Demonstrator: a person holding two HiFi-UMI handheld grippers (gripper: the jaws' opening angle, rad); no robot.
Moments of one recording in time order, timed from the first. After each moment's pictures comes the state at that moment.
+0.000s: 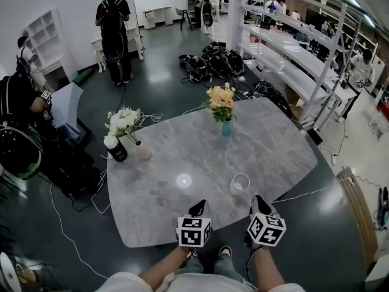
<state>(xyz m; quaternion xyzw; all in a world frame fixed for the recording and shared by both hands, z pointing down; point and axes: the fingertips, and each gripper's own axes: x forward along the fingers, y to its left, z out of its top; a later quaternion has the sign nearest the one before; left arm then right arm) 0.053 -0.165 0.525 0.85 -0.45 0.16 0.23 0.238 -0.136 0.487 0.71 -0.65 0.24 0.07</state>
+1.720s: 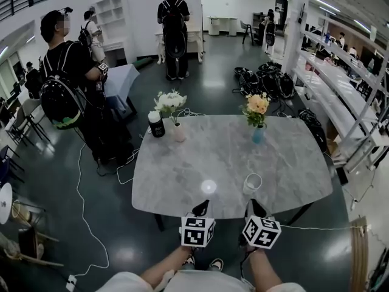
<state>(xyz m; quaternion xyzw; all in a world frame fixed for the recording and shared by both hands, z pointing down) 0.037 -0.071 0.498 0.77 -0.59 0.11 0.22 0.194 -0.097 0.477 0.57 -0.78 0.22 0.09</state>
